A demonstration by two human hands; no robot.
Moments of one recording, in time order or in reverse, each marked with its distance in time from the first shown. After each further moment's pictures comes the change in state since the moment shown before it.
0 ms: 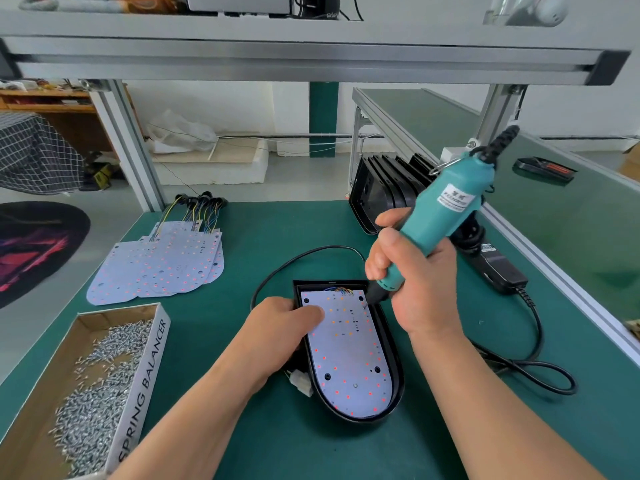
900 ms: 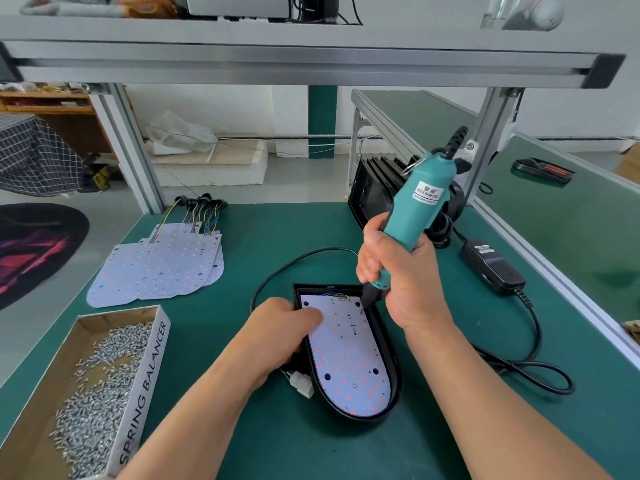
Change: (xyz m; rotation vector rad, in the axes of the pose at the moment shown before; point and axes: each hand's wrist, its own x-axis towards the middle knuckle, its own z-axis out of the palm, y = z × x) left_hand 0.007 0.003 0.000 0.051 -0.010 -0.031; right_hand 0.009 0.011 -0.001 -0.048 -0.071 0.128
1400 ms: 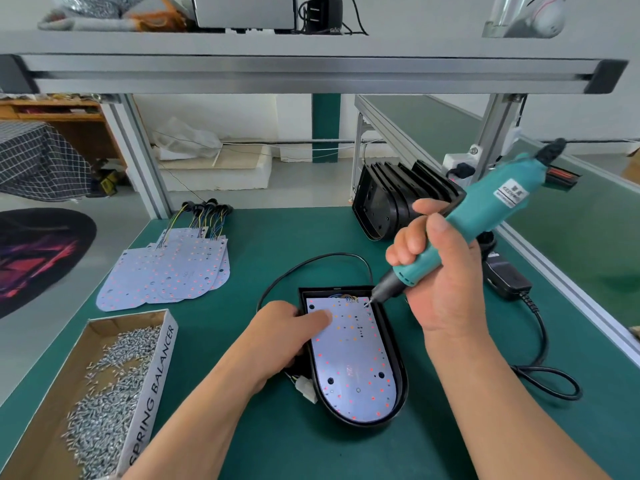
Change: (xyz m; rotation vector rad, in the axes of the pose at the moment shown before) left_hand -0.008 0.002 -0.008 0.001 -0.025 0.015; right_hand -0.005 -0.028 -0.010 0.318 0.049 -0.104
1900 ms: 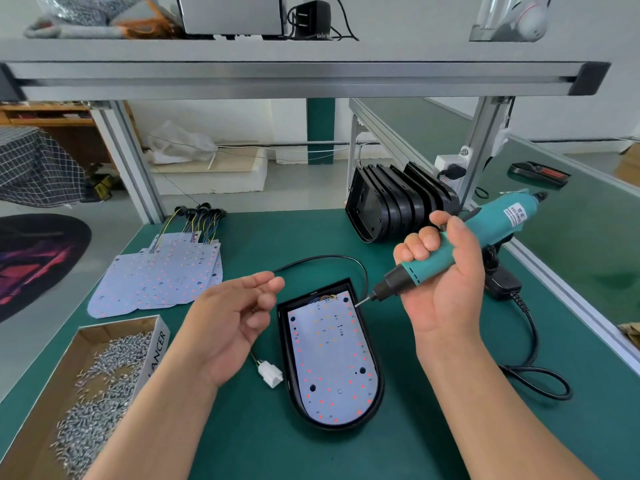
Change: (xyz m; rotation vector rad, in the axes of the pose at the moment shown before) left_hand -0.002 0.009 -0.036 -0.903 0.092 0.062; right_hand -0.001 -0.003 -0.006 0.246 0.301 0.046
